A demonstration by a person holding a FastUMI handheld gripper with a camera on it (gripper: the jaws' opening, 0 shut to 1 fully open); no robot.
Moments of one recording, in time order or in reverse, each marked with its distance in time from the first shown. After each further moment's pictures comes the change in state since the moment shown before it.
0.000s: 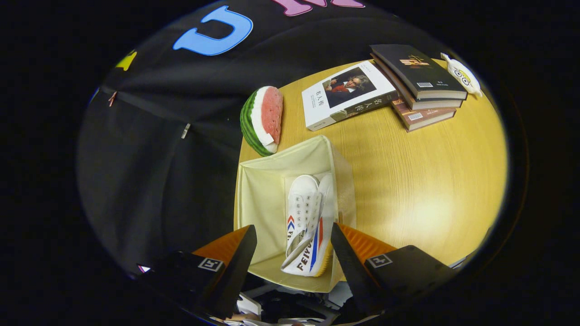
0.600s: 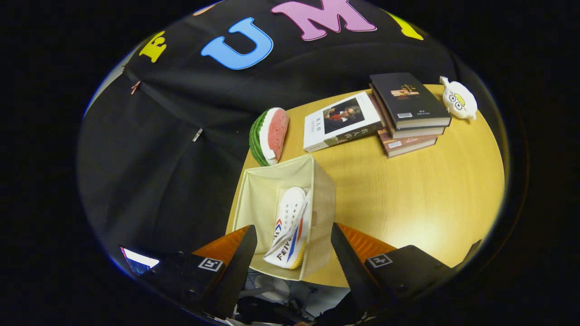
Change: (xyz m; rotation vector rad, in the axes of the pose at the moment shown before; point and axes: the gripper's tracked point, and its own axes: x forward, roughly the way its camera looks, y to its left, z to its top) arm -0.080 -0.033 0.010 -0.160 -0.196 -0.022
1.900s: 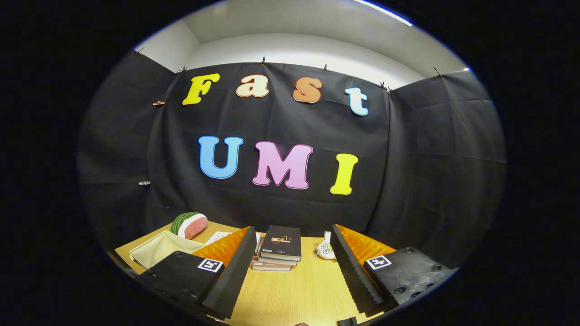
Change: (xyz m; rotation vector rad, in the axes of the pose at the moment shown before) arm -0.293 -0.108 0.078 -0.475 -0.962 -0.438
